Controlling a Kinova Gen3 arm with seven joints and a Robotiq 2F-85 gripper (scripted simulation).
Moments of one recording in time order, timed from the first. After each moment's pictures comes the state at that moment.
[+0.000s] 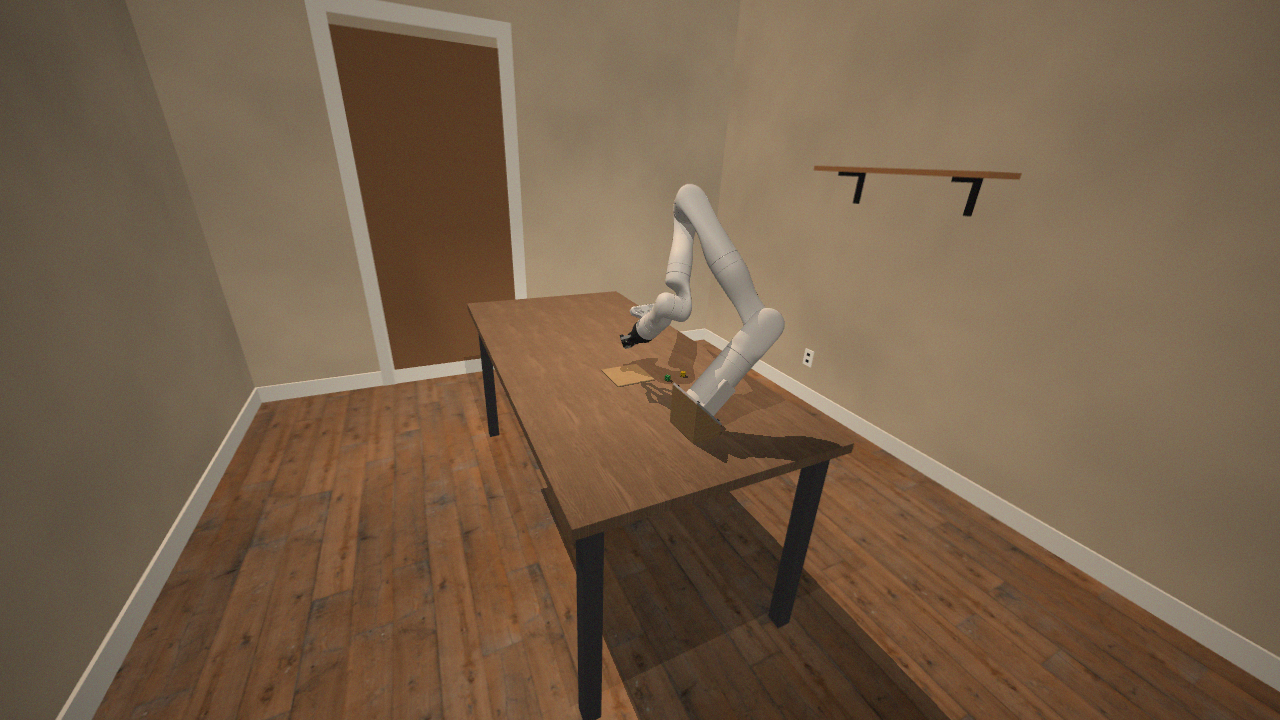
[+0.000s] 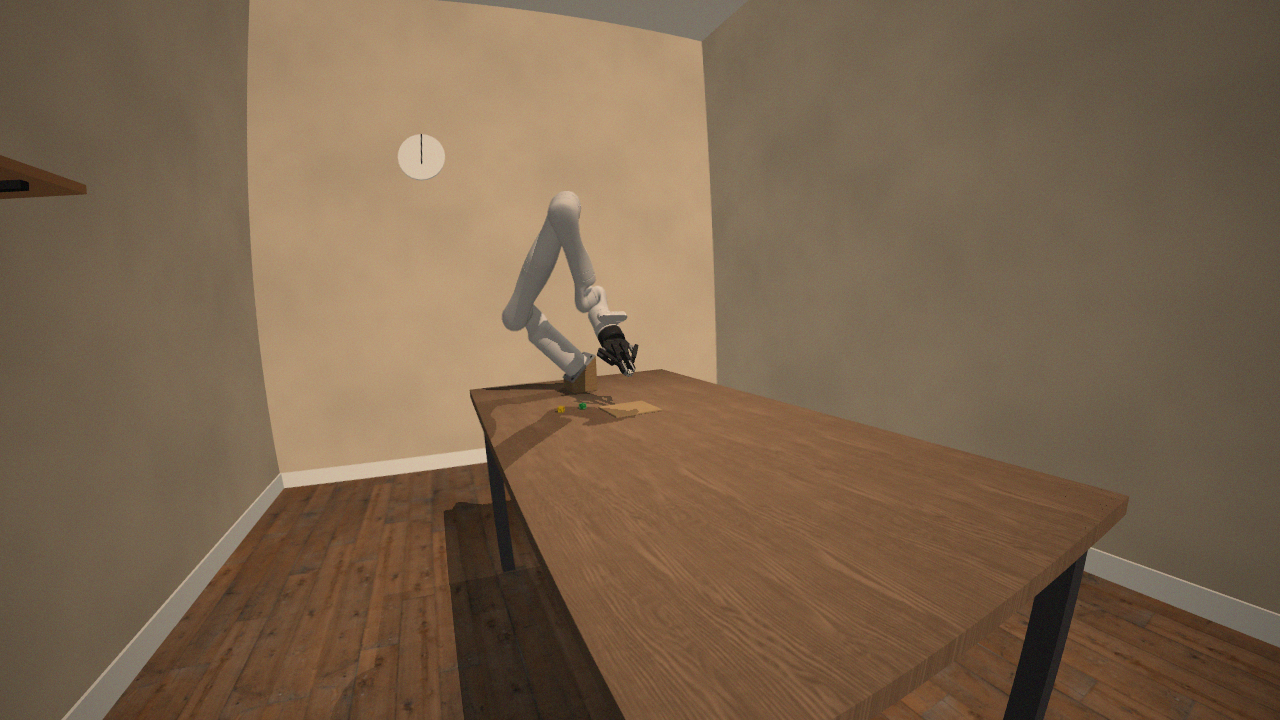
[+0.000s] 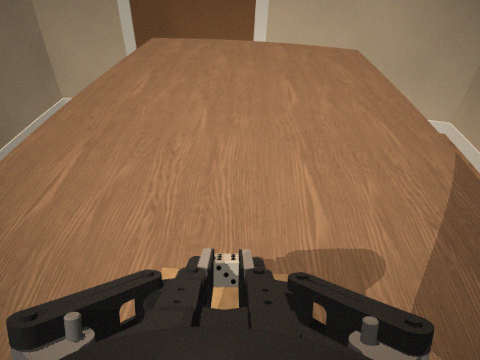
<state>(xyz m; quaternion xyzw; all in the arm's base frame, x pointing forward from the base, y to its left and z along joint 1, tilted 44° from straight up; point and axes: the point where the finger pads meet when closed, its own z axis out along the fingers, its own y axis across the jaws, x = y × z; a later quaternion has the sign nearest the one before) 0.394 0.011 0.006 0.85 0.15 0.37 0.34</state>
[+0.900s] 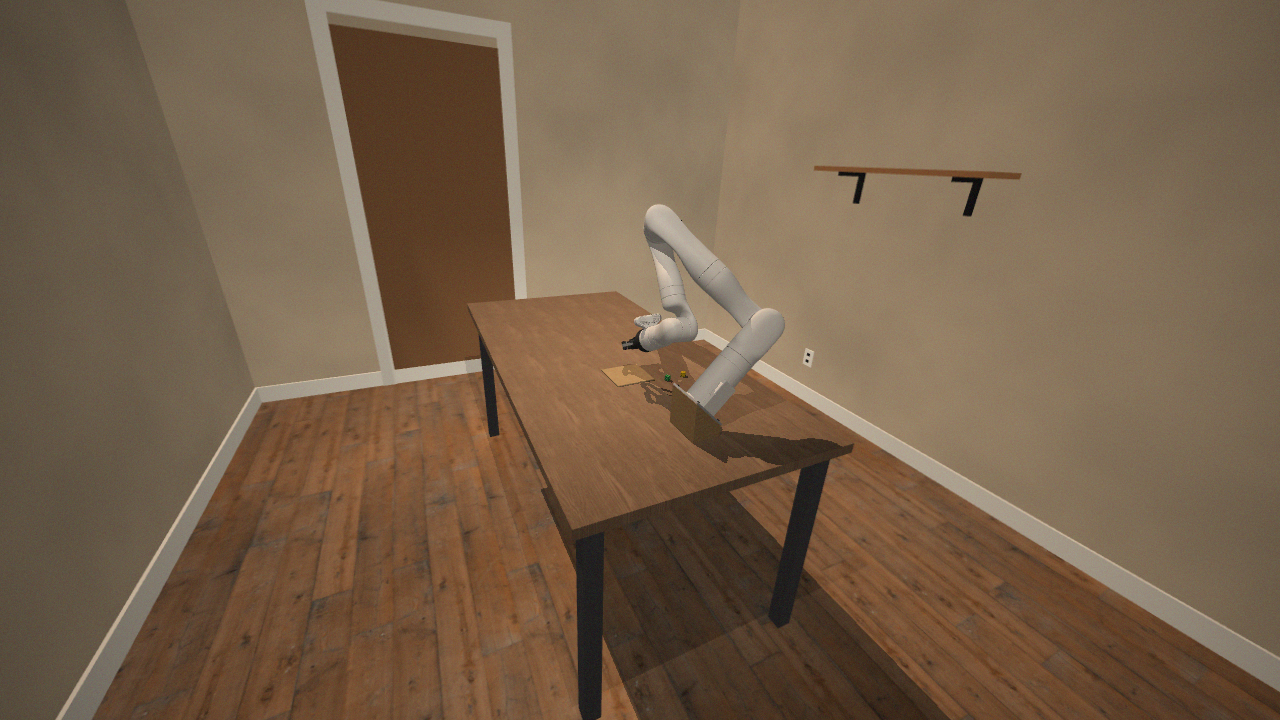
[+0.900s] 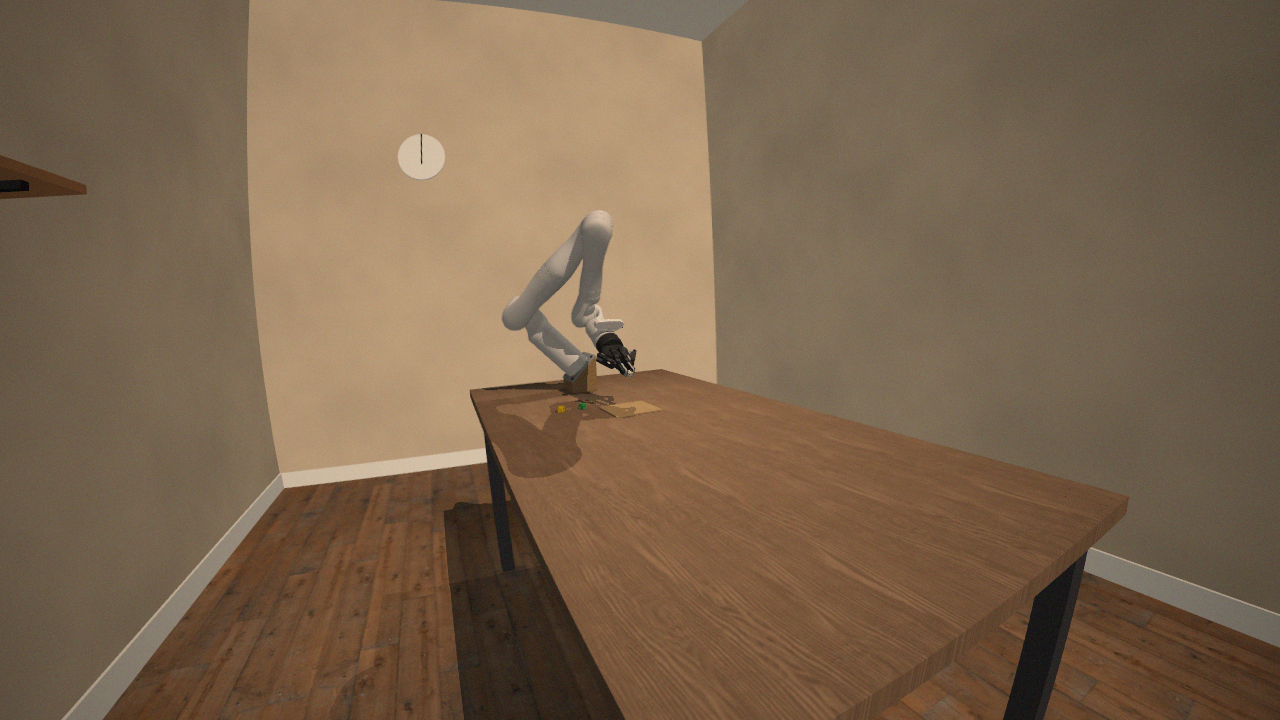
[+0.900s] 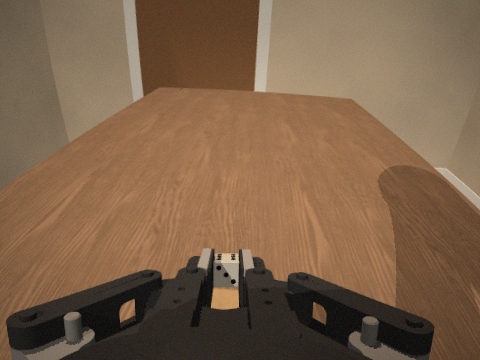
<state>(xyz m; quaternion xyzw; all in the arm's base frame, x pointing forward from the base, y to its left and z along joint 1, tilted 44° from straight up) 0.387 0.009 0.001 0.81 0.19 0.45 0.33</state>
